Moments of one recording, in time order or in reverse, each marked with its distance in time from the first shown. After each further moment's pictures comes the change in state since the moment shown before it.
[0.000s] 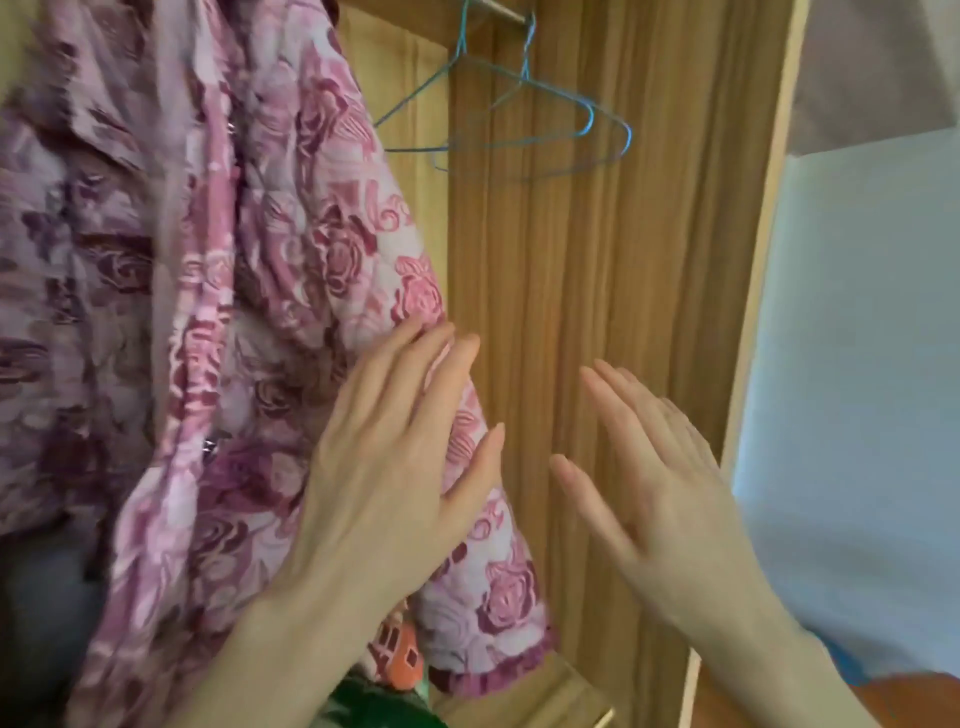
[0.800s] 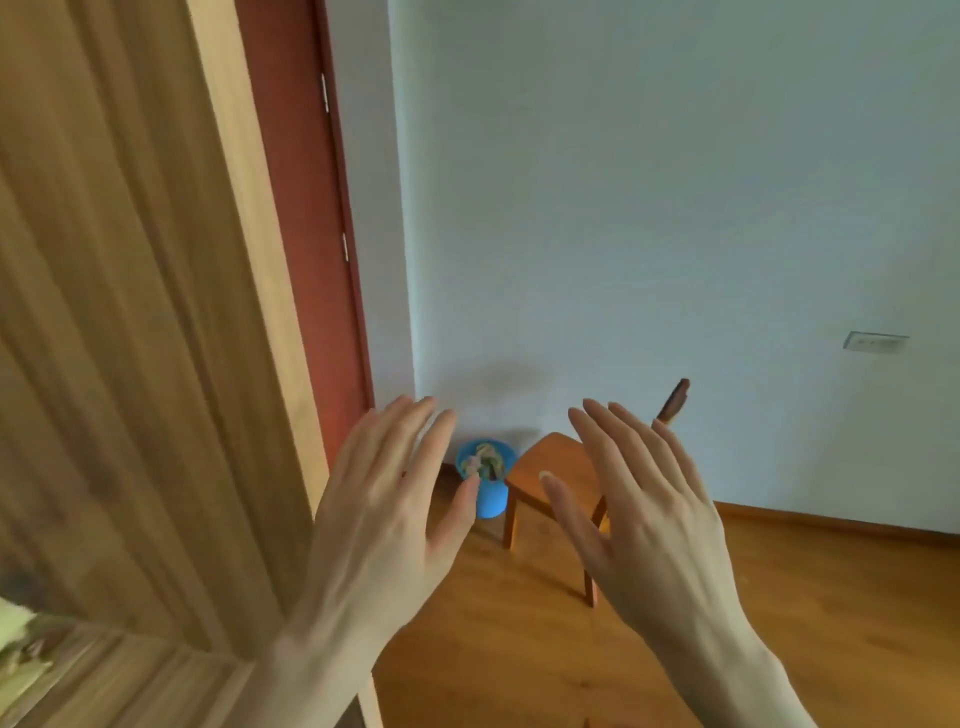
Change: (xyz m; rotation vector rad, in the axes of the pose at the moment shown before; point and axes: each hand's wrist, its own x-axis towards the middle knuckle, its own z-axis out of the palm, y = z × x) left_hand -0.025 0.261 0.292 -0.662 -0.280 0.223; right_hand -0.190 0.217 -0.105 -0.794 -0.109 0.568
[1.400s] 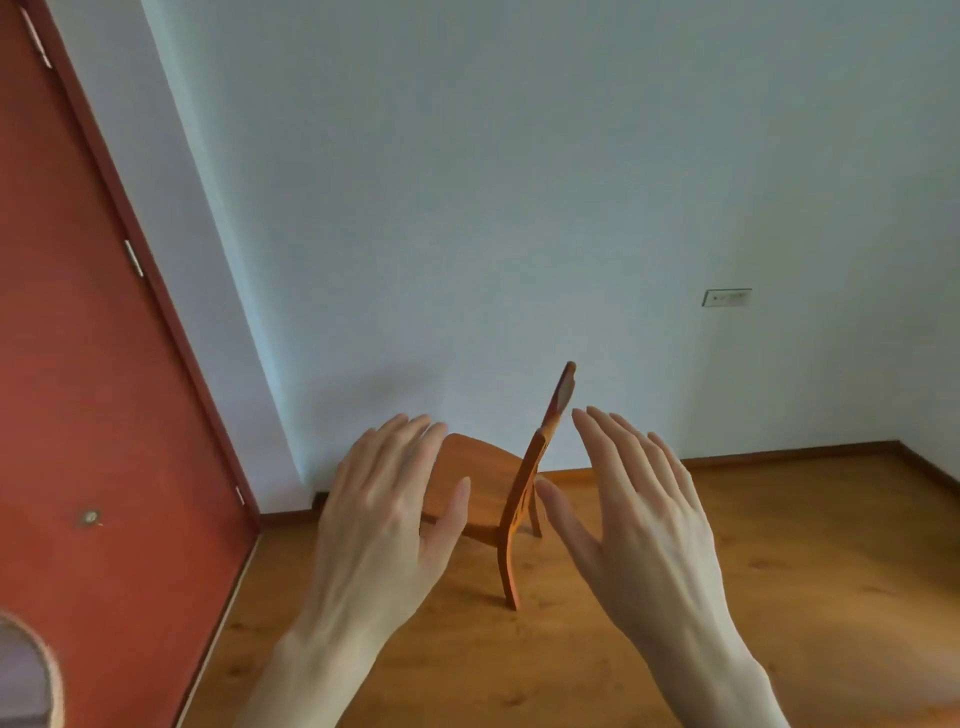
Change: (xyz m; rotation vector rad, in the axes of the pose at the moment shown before) left_hand 0.137 0.050 0.214 -0.251 -0.098 0.106; right_hand 0.051 0.177 0.087 -0.213 -0.019 0.291
